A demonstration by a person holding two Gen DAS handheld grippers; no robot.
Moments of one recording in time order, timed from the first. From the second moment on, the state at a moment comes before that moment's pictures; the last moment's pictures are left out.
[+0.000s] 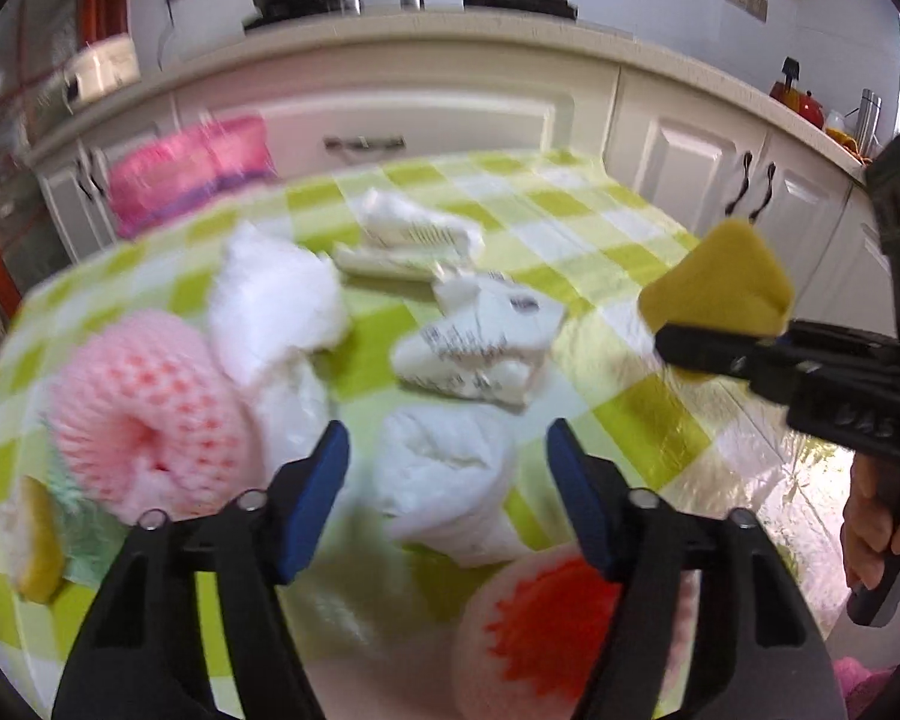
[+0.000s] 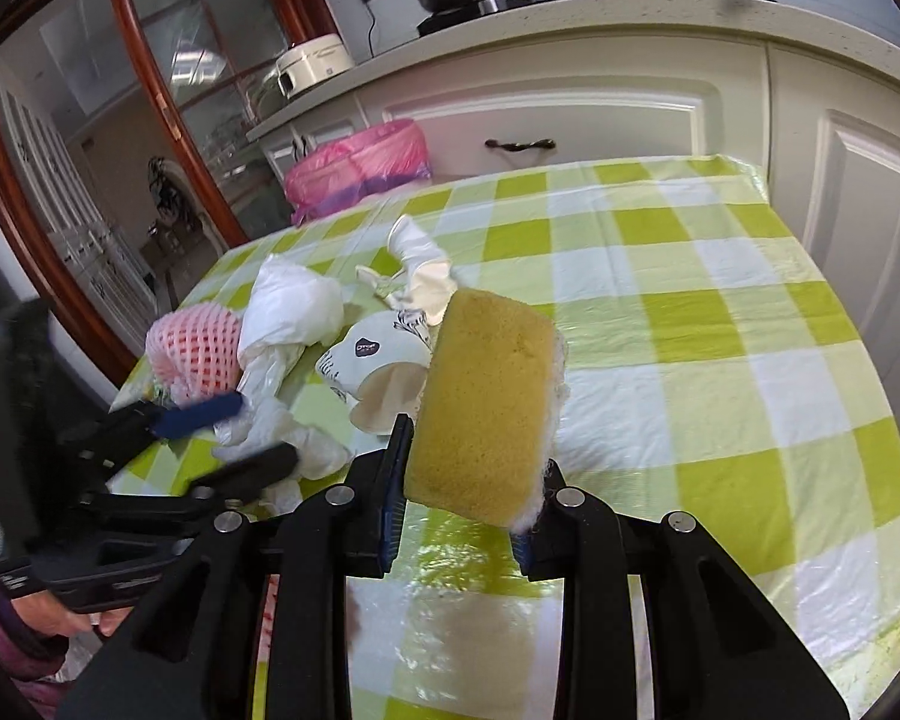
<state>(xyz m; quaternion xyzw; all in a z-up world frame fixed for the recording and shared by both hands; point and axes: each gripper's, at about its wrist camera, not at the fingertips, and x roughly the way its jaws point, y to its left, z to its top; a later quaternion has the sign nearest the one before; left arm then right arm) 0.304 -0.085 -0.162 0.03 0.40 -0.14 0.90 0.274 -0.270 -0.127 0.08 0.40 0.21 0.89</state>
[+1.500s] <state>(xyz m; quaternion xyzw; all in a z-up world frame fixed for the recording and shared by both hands) 0.291 0.081 -0.045 -0.04 0.23 -0.01 0.97 0.340 -0.091 -0.038 -0.02 0.31 0.34 0.89</state>
